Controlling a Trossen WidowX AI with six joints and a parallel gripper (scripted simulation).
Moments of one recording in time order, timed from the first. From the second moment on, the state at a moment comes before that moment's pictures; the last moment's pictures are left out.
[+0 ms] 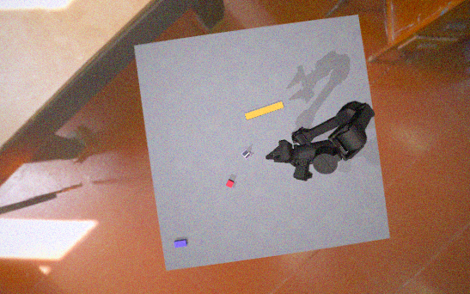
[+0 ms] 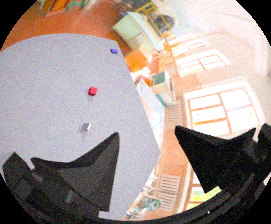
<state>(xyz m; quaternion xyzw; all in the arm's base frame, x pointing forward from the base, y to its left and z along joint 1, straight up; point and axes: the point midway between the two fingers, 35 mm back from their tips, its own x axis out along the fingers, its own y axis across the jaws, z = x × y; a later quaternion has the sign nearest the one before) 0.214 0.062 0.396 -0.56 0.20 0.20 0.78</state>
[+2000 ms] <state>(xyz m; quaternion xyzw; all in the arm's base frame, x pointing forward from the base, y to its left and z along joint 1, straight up) 0.254 -0.118 0.190 -0.27 0.62 0.09 0.74</state>
